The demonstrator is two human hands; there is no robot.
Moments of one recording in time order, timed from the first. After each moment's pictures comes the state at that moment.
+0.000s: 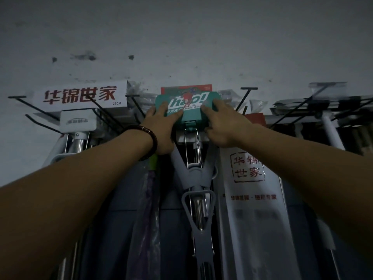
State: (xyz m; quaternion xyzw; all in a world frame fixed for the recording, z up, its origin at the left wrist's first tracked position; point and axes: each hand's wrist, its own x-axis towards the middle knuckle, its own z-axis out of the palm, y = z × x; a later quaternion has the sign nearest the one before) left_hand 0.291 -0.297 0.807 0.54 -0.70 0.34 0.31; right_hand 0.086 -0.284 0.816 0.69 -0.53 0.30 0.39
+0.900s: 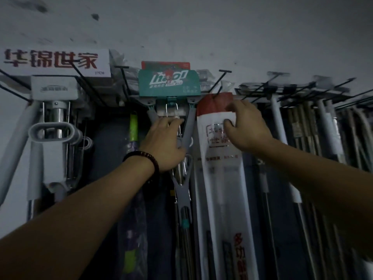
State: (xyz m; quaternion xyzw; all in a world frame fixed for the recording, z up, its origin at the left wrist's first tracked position) left_hand 0.277 -0.272 0.690 0.34 -0.81 0.20 0.43; right_hand 0.045 -0.202 0.707 0.58 -0.56 0.48 0.33
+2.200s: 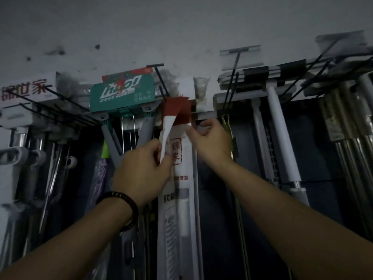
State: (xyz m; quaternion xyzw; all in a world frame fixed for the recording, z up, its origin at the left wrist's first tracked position) left_hand 0.103 -0.268 0.664 0.46 -0.64 0.25 0.57; right_hand -0.063 -0.343 0.711 0.62 -0.30 0.72 -0.04
